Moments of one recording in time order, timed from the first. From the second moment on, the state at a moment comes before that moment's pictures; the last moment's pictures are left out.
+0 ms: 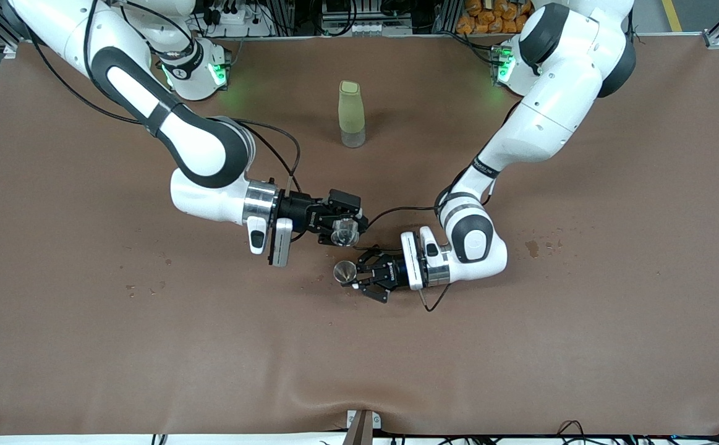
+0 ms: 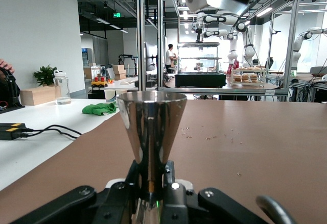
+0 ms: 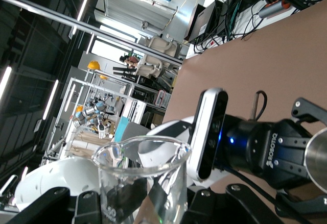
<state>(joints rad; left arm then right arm) -0.28 1.02 -0.30 -1.31 -1.77 2.19 2.44 -0.19 0.68 0.94 -1.68 1.37 2.62 -0.95</state>
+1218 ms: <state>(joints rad) -0.27 1.02 -0.30 -1.31 -1.77 2.16 2.44 -0.15 0.68 0.90 -1.65 1.37 2.62 -0.75</state>
